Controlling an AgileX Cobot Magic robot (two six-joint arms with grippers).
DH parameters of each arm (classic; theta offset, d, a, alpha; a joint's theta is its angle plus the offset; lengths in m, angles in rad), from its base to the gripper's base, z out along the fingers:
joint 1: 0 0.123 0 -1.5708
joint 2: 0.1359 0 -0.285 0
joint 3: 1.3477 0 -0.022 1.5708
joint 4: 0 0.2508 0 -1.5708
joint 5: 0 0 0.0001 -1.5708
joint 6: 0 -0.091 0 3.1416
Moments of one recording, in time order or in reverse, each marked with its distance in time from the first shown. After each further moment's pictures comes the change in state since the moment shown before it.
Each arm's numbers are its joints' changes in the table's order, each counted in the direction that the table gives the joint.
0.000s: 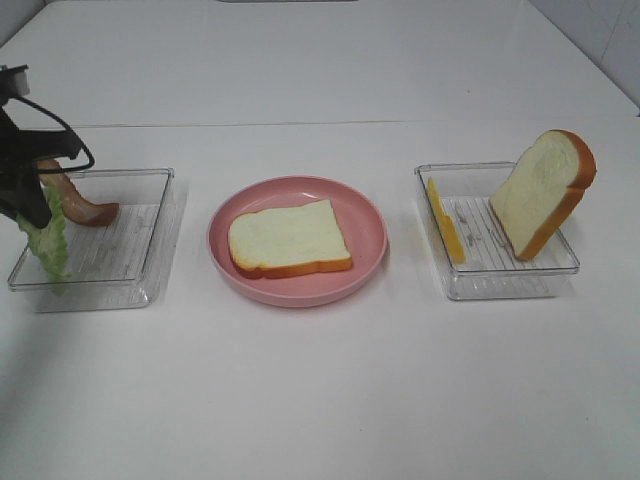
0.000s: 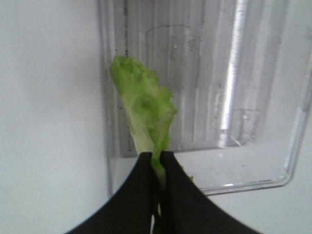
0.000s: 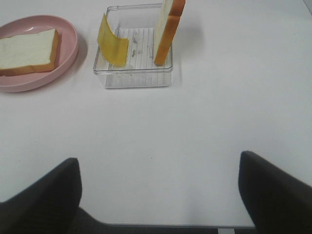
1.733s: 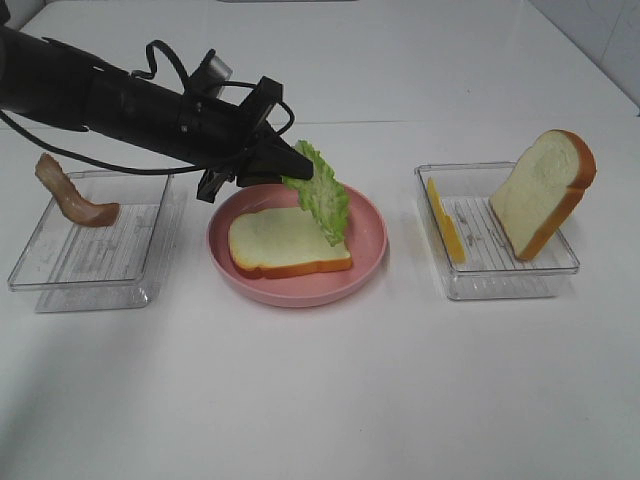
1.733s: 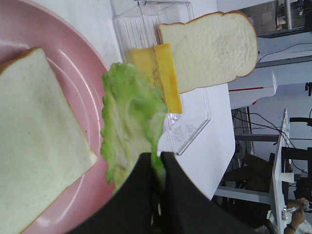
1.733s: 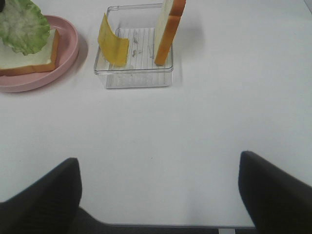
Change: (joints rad) left arm -0.279 0.273 -0.095 -1.146 -0.096 -0.656; right arm 0.000 0.000 0.000 0.002 0.000 0.000
